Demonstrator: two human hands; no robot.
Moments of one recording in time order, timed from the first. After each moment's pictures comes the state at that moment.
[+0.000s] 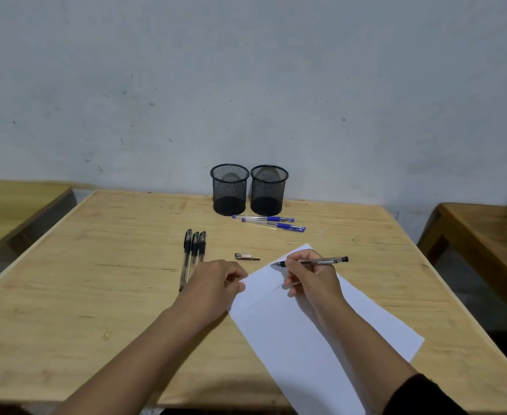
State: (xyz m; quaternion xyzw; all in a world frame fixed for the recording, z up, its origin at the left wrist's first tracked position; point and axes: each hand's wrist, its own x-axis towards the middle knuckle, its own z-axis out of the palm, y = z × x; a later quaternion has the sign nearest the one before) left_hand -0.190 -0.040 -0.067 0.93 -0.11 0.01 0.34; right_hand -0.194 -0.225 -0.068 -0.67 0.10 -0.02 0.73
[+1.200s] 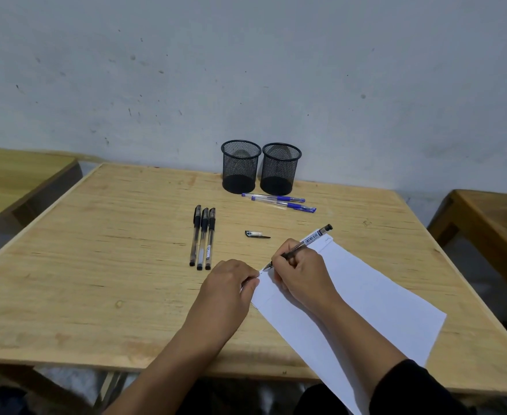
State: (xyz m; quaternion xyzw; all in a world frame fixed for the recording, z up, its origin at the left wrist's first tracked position) left_hand -0.232 -0.047 -0.103 0.92 -0.14 0.15 0.34; right_hand -0.209 -0.196 -0.081 -0.84 -0.03 -0.03 0.54
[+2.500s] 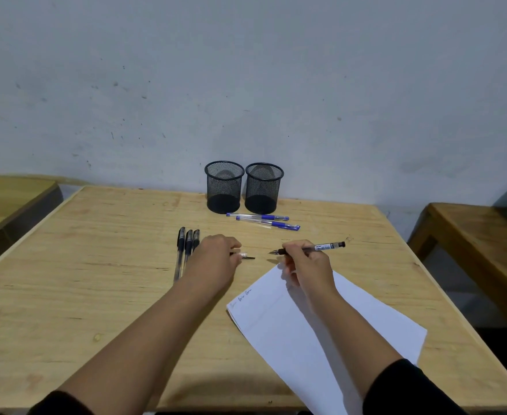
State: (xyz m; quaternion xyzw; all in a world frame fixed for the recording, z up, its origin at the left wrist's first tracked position) left_hand -0.149 -0.054 -0.065 0.95 -0.06 0.05 0.29; right_hand -0.183 -0.214 -0.059 -0.66 0.17 -0.05 0.73
